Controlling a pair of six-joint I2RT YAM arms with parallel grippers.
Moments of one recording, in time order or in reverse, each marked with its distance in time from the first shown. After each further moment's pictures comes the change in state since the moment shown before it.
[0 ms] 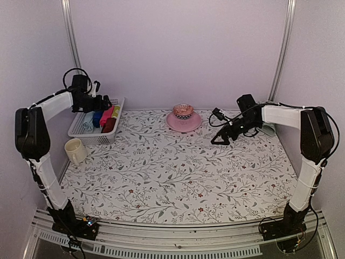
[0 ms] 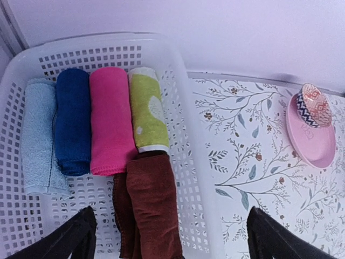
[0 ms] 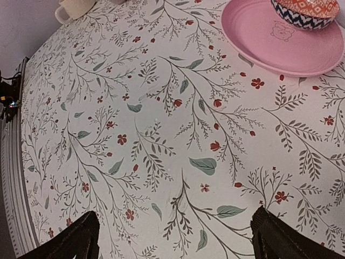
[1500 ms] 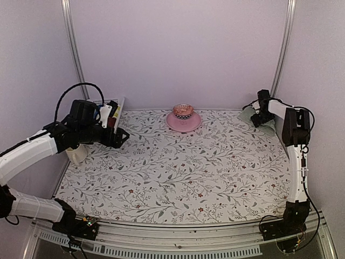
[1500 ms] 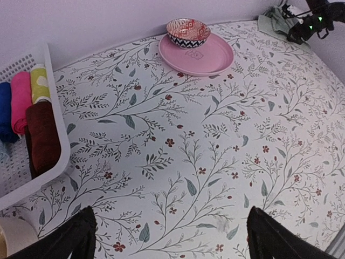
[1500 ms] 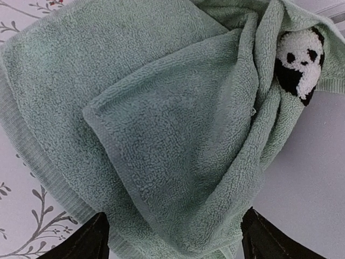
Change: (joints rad) left arm -0.509 -0.765 -0.704 0.078 -0.196 0.005; right arm -0.361 0.623 0.760 -0.047 1.020 0.032
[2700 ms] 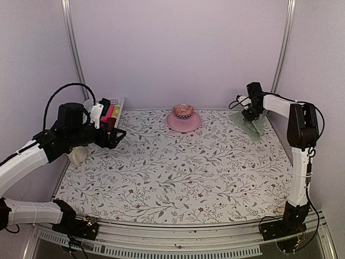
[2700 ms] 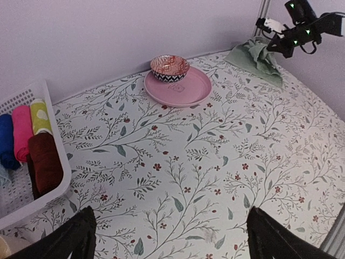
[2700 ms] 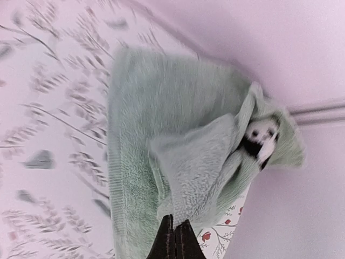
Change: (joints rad) left arm 0.006 -0.140 -0.082 0.083 0.051 0.020; right arm 0.171 -0.283 -0.303 0.084 -0.029 -0.134
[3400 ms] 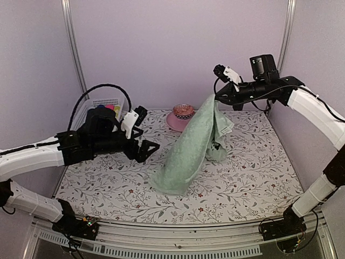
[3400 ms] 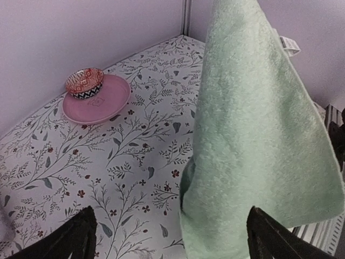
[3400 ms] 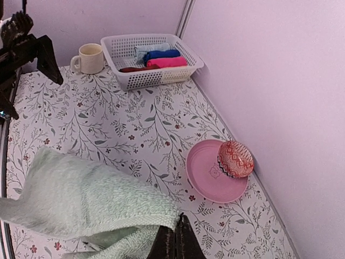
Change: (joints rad) left arm -0.349 0.131 0.059 0.135 -0.050 -0.029; right arm 0.348 -0.701 -0.222 -0.074 -0.763 -0.019
